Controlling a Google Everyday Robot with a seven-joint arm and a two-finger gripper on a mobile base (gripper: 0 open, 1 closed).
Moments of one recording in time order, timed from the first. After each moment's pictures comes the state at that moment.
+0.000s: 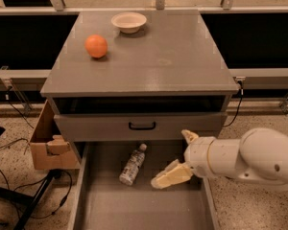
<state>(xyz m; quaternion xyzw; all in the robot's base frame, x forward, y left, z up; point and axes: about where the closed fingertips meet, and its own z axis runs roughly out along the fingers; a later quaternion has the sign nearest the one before) 0.455 -0.085 0.710 -0.42 0.80 0.19 0.39</state>
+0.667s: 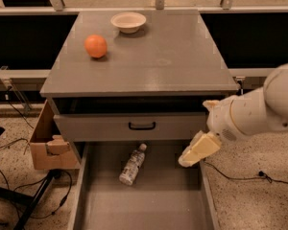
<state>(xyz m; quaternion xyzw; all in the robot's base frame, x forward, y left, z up) 0.469 -0.142 0.798 -0.50 0.81 0.09 0.31</state>
